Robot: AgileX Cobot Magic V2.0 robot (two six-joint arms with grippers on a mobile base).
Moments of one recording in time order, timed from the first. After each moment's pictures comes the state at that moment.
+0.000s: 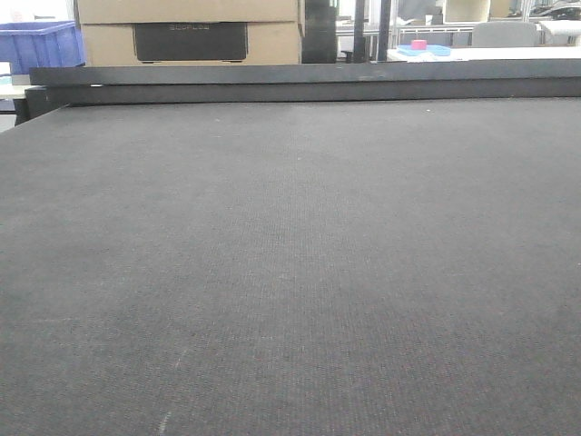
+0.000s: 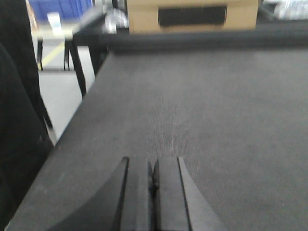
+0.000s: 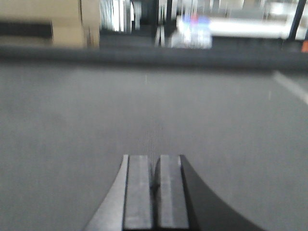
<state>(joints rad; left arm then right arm) -0.06 0.43 -0.63 0.12 0.56 -0.03 0.03 0.25 -0.43 0.08 0.48 -0.06</state>
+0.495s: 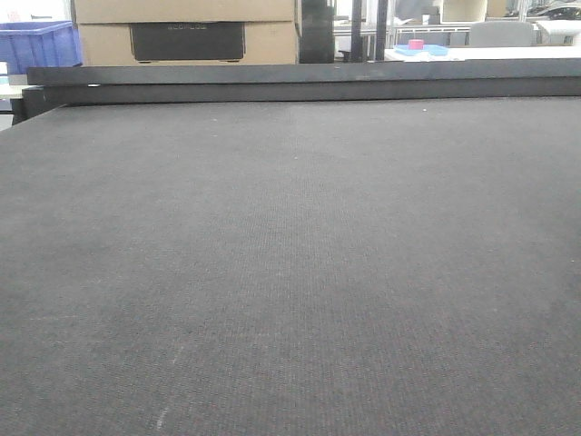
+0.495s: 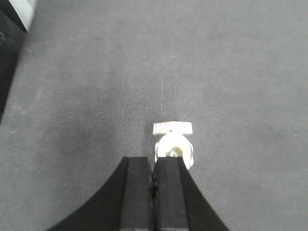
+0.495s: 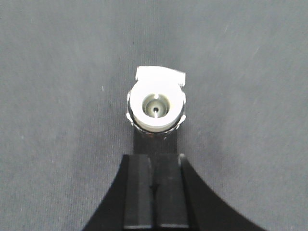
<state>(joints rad) -0.06 1.07 -1.07 0.12 0.95 -0.03 0.03 0.95 -0.88 0.08 1.03 -0.06</state>
